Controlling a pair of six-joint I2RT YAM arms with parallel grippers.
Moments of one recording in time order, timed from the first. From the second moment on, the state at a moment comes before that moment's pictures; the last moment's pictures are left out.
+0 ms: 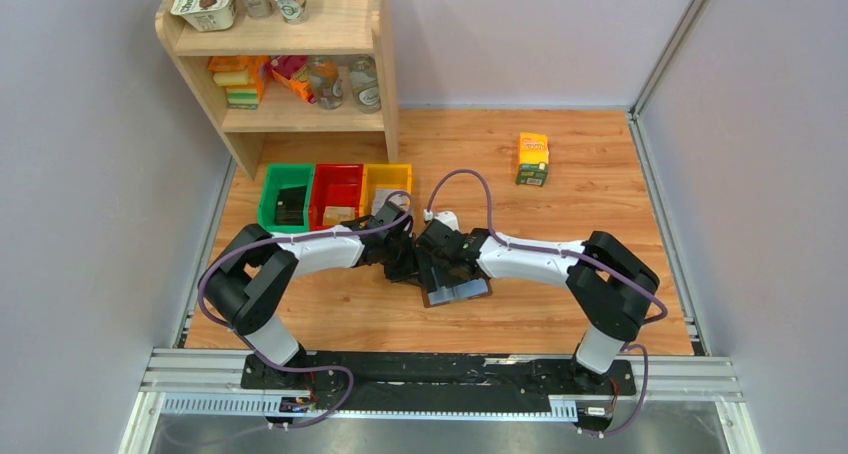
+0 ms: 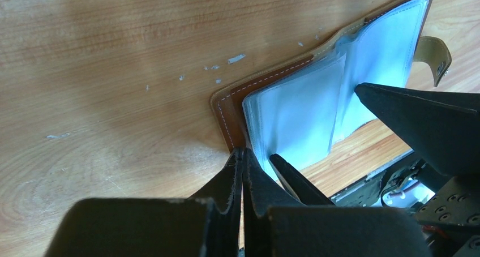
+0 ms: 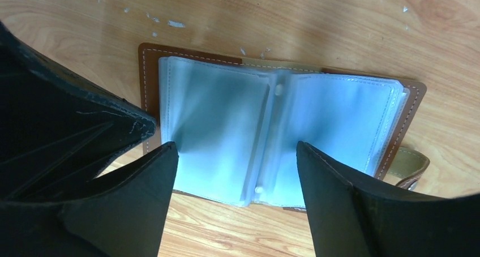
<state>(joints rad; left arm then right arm) -0.71 1.63 0.81 -0.25 0.27 -0.81 0.98 1.71 1.03 -0.48 0.20 0.61</state>
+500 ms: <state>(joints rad) -0.72 1.63 0.80 -0.24 0.28 -0.81 0.92 1.65 0.96 -0.45 0.20 0.65</state>
